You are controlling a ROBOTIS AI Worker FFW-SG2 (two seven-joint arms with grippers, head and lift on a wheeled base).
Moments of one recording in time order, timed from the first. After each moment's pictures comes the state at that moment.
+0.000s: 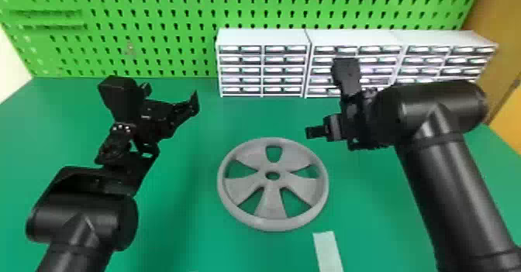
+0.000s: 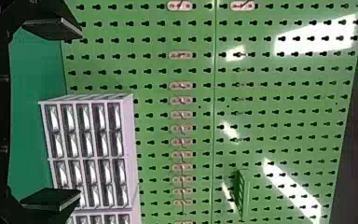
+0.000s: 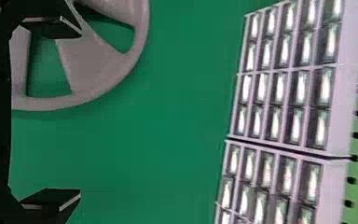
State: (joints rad) left arm -0.17 0.17 -0.08 -1.61 0.17 0.07 -0.12; right arm -0.59 -0.05 0.20 -1.54 -0.23 1.35 -0.14
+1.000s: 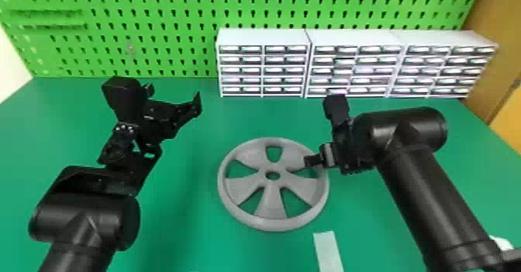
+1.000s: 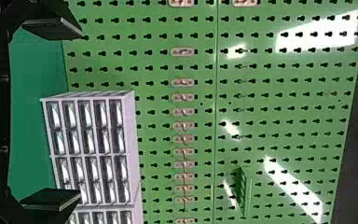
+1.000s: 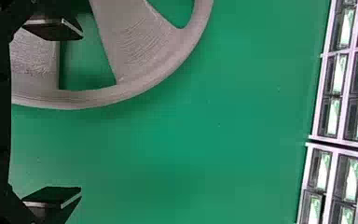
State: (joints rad) left arm -0.17 0.17 -0.09 -1.61 0.17 0.07 -0.12; right arm -0.63 -0.03 0.22 -1.19 -0.21 1.22 -0.14
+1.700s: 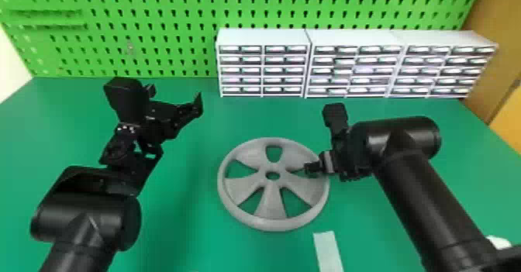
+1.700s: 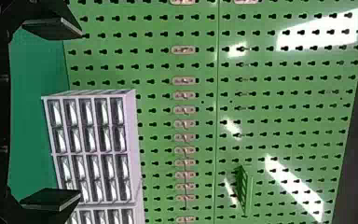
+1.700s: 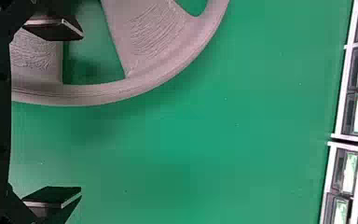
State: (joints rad) left arm -0.17 0.17 -0.09 -1.60 0.17 0.07 -0.12; right arm -0.64 -0.02 0.23 -1.09 -0.21 1.16 -0.14
